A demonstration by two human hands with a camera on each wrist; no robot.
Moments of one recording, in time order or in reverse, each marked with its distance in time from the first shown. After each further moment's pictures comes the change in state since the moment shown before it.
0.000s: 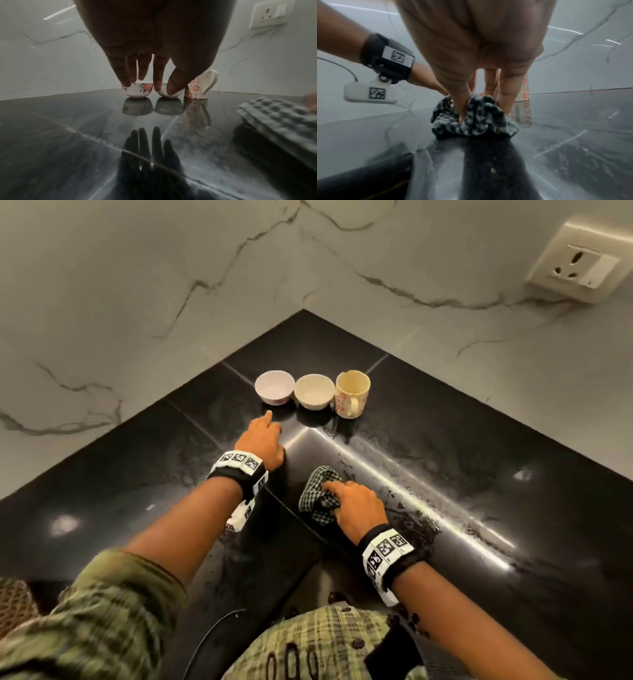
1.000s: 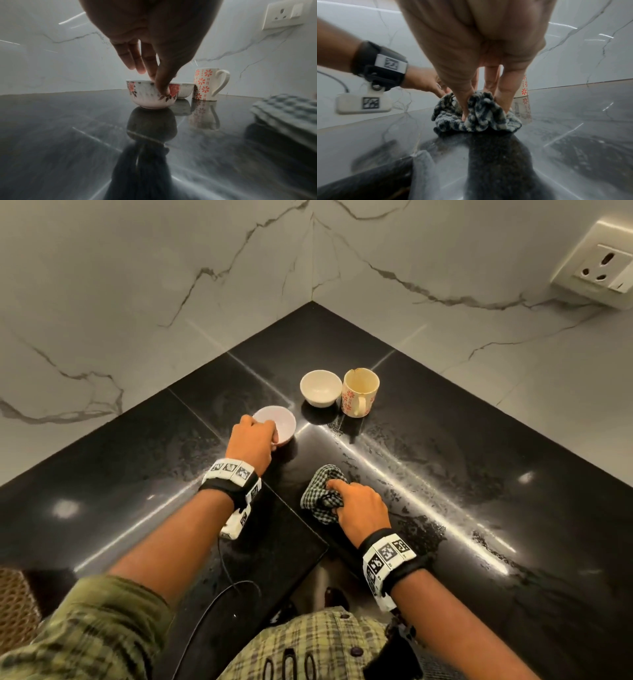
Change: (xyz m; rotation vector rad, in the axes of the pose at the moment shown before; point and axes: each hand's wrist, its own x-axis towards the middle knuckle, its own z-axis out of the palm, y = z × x) left_hand -0.020 -0.013 -0.002 -0.053 0.165 -0.069; right_hand 0.008 0.003 0.007 0.031 0.056 0.008
